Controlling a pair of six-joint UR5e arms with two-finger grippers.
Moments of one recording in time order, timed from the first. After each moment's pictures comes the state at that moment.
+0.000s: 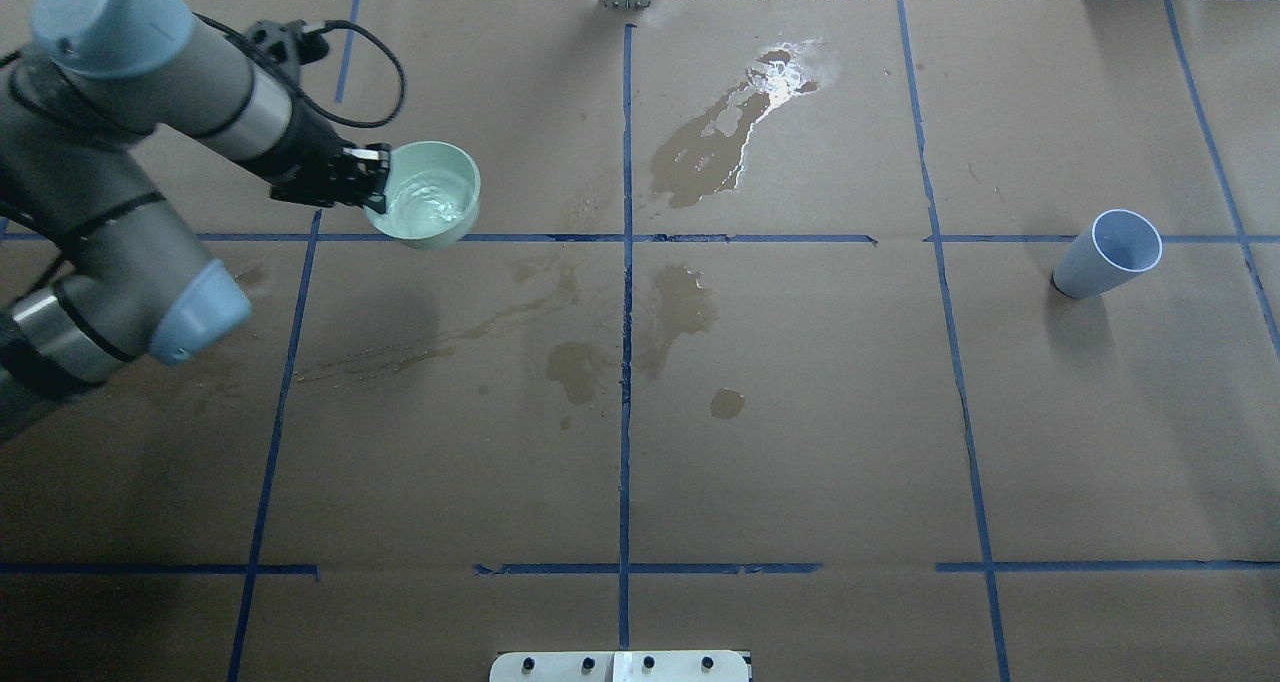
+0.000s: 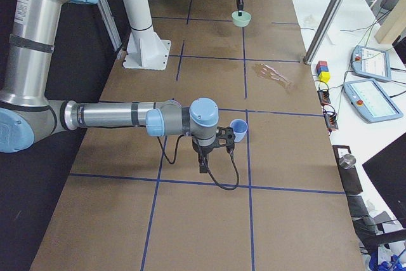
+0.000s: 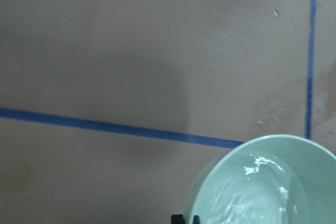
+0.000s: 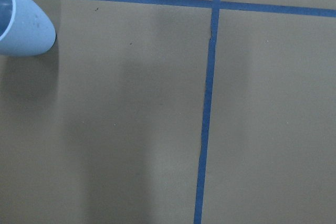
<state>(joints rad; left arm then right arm) -0.94 -2.00 -1.66 -1.91 -2.21 -1.09 1.47 -1.83 1.88 -1.52 2.34 0.07</state>
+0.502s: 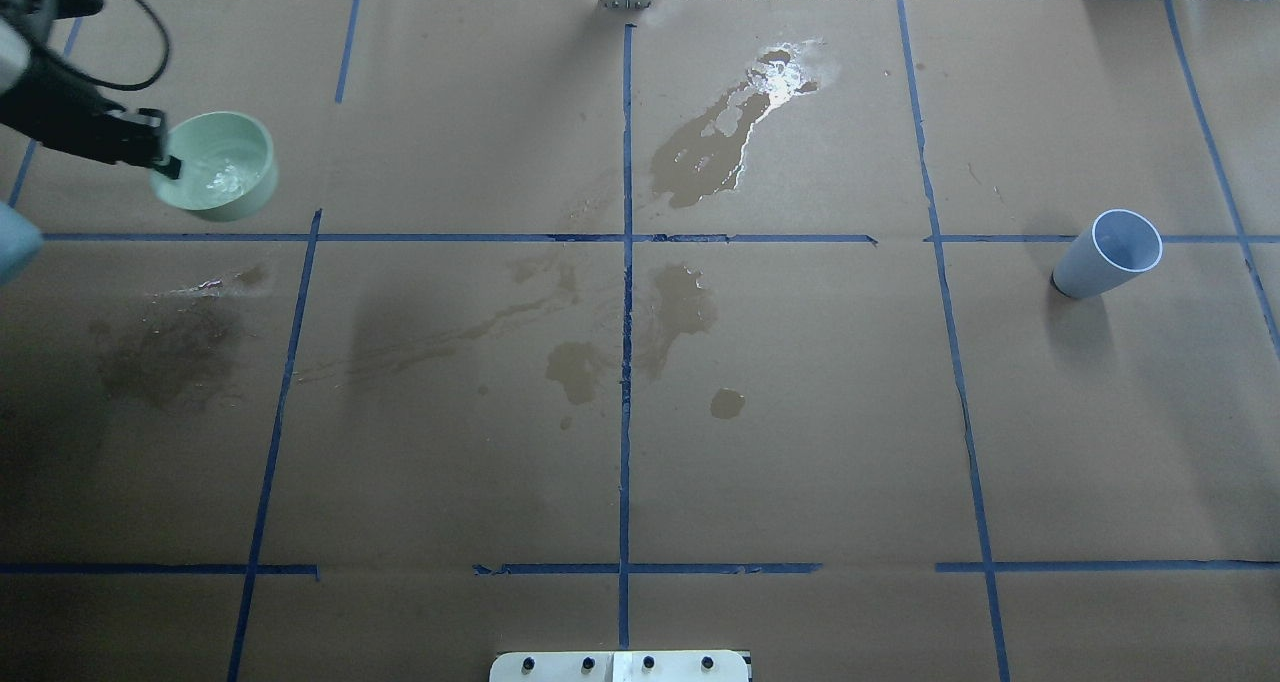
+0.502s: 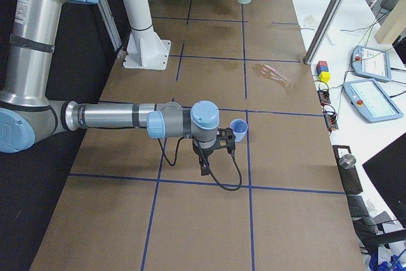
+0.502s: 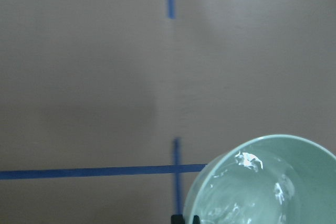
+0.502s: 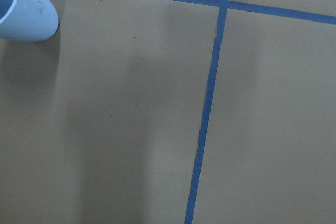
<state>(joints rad) -1.18 -1.82 -1.60 -1.94 -2.37 -0.66 1.47 -1.83 1.86 -1.52 2.34 -0.02</state>
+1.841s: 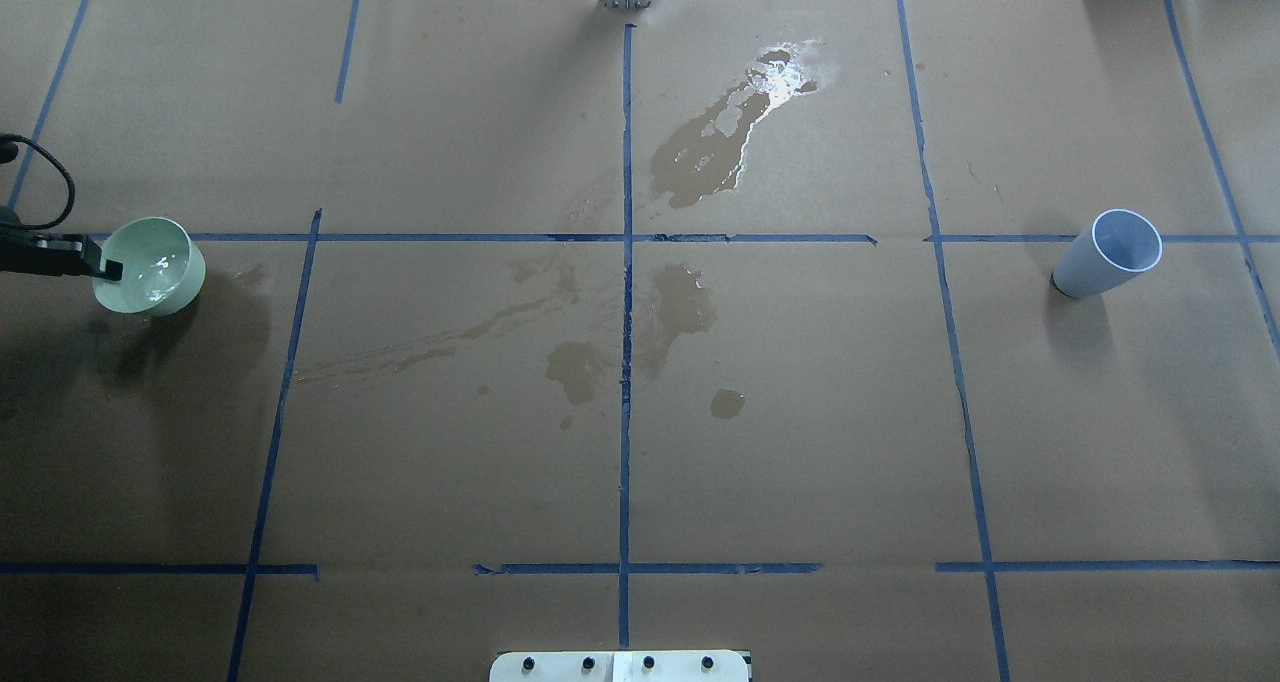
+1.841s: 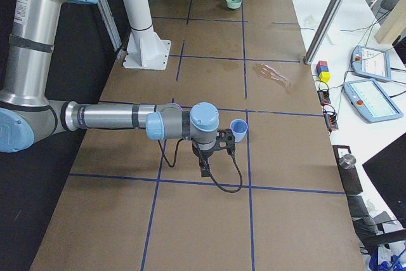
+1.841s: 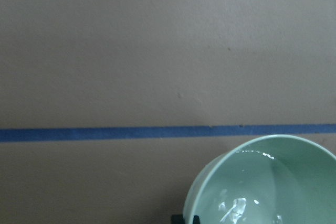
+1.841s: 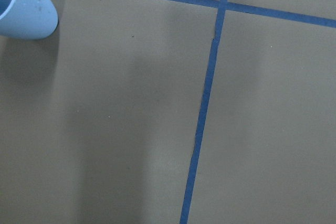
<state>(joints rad) -1.09 -1.66 -1.30 -2.64 -2.32 -0.93 1.48 -1.83 1.85 -1.52 2.35 -0.05</state>
